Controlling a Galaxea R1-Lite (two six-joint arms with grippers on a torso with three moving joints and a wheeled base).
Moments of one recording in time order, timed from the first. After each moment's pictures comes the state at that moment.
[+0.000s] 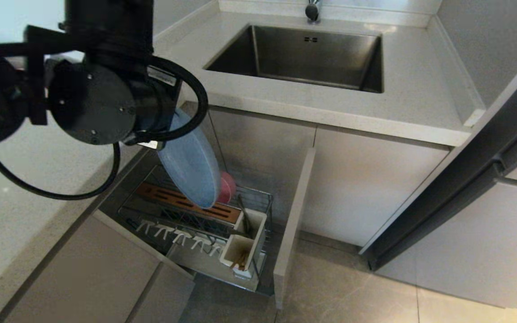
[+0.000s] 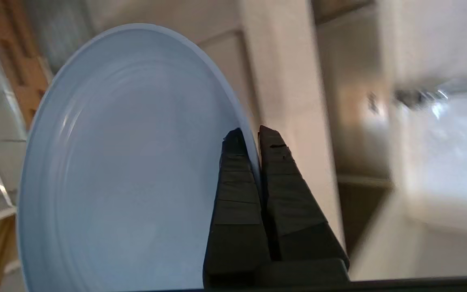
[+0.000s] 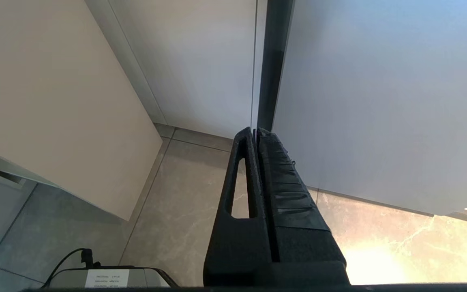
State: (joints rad) left arm -0.71 1.63 -1.54 0.19 0.90 -1.33; right arm 0.00 0.00 0.00 0.00 -0.01 0.02
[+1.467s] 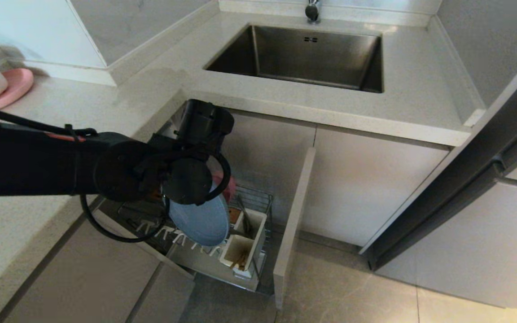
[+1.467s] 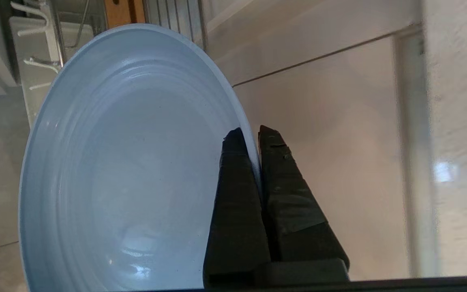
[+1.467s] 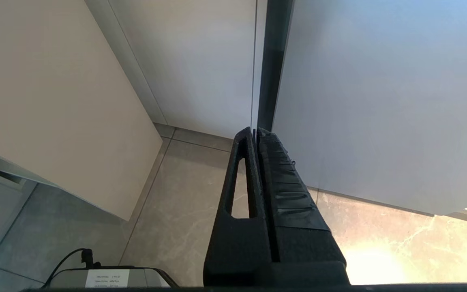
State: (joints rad) left arm -0.63 1.84 -1.35 0.11 0.96 -1.53; right arm 0.00 0.00 0.00 0.00 -0.01 0.02
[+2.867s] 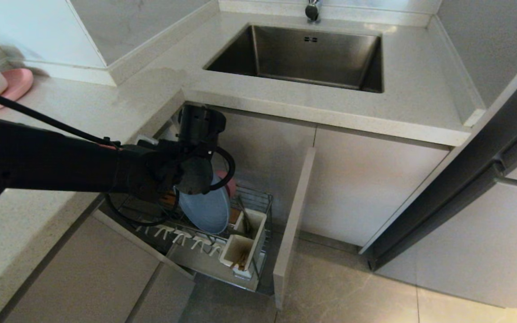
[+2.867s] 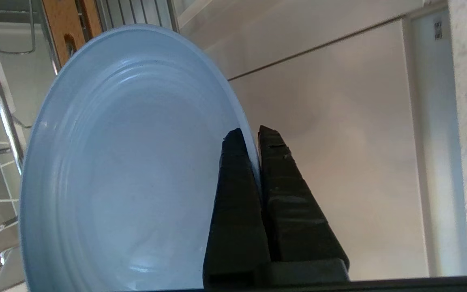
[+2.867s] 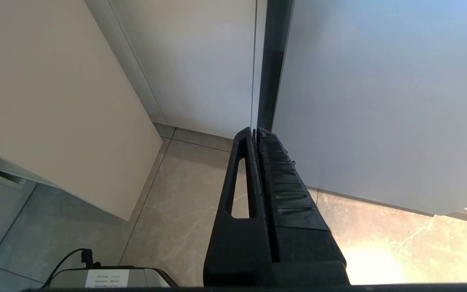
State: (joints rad) left arm -0.53 1.94 -1.36 -0.14 0.82 -1.33; right arm 0.00 0.00 0.00 0.00 -0.01 0.02
